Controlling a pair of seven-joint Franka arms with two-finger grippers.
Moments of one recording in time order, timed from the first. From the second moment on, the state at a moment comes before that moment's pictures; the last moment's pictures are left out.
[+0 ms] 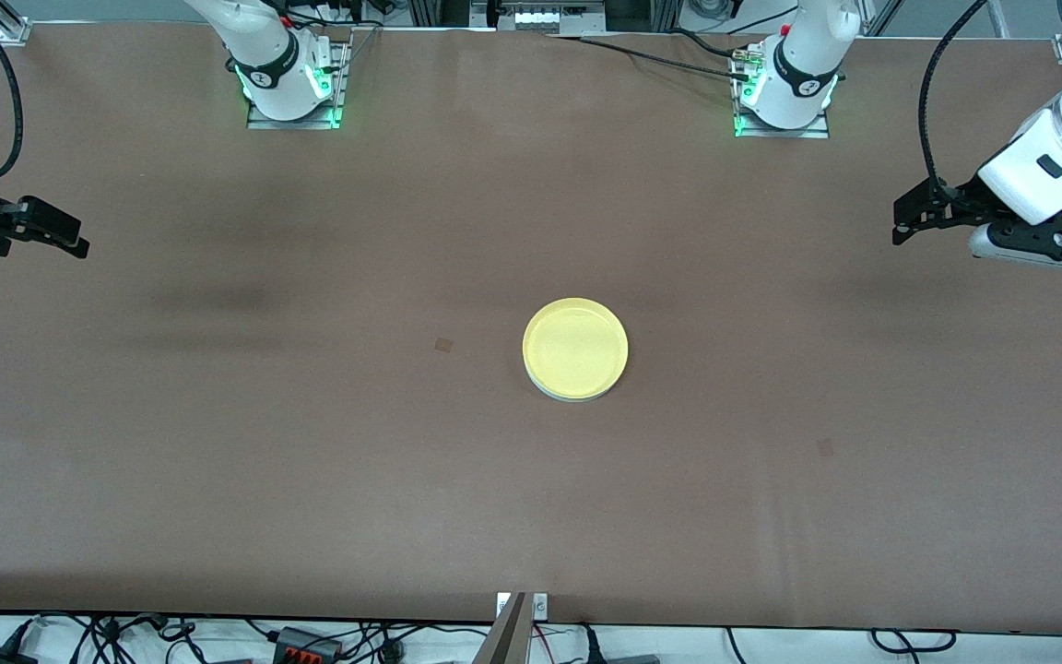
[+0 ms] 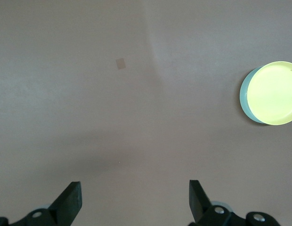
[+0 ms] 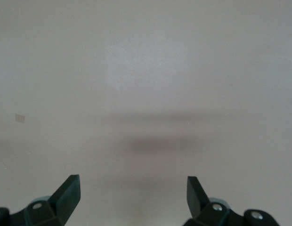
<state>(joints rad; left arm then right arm) -0.02 -0.02 -0.05 -1.69 -0.02 1.66 0.08 -0.02 0.05 -0.04 -1.61 0.00 1.64 -0.04</state>
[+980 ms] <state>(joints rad) -0.03 -0.02 -0.07 -1.69 -0.02 1.66 0.08 -0.02 0.05 -0.04 -1.62 0.00 1.67 -0.04</state>
